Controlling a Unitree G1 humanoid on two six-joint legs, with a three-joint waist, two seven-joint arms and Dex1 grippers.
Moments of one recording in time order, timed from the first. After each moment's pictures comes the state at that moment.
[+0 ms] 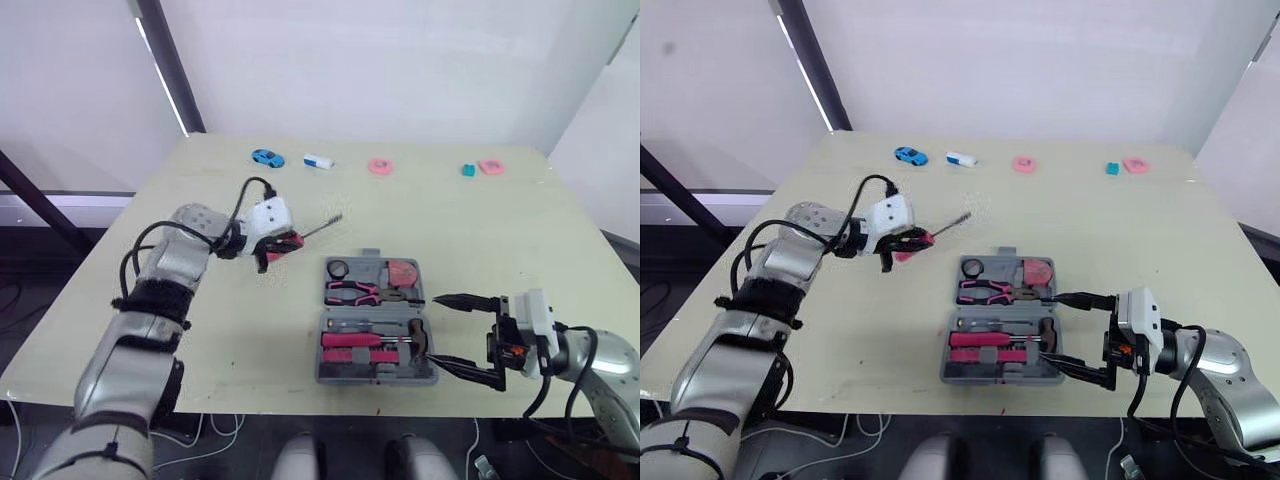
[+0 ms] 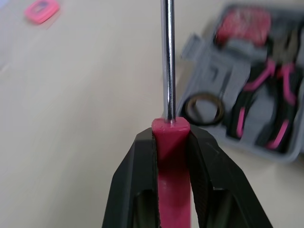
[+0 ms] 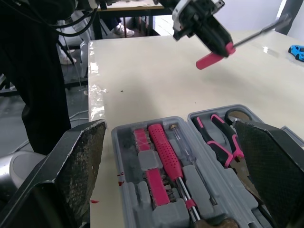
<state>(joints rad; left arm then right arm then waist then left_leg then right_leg) -0.81 0.64 -0.09 0.38 -0.03 0.44 -1.09 0.03 -0.67 -0.05 -0.37 0.57 0.15 1.13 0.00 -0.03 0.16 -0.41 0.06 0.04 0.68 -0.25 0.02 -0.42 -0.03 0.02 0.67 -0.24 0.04</state>
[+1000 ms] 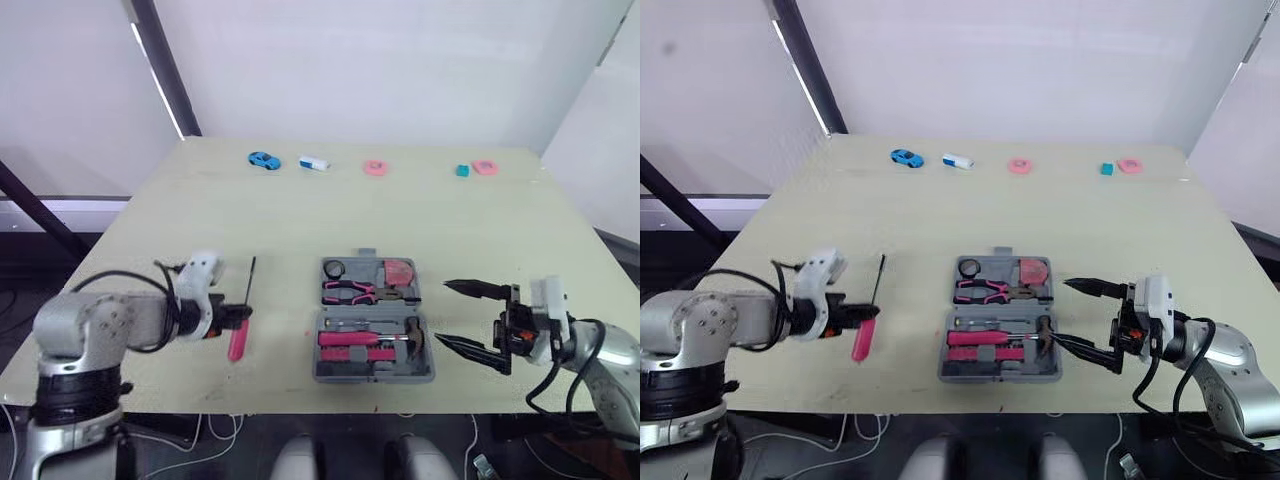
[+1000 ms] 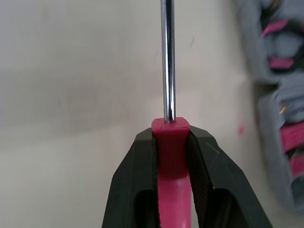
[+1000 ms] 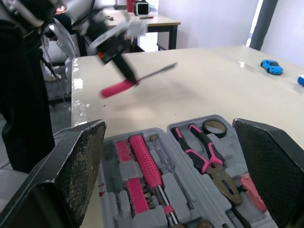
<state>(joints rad) -0.34 0.73 0.32 -0.15 -0.99 1.61 -0.05 -0.02 -0.64 -0.11 -0.28 0.63 0.12 1.15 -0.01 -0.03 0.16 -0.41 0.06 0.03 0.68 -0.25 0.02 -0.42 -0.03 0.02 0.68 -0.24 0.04</state>
